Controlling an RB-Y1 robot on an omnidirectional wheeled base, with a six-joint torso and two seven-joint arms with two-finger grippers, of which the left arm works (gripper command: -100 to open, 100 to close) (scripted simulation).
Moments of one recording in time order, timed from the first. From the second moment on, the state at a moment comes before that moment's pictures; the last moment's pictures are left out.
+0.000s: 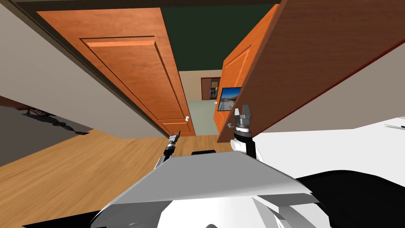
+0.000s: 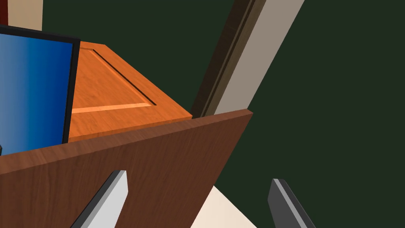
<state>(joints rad) 0.21 0.10 0.34 -1.19 -0.45 -0.83 -0.82</state>
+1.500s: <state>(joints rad) 0.13 0.07 0.44 -0.90 -0.61 -0.91 -1.03</state>
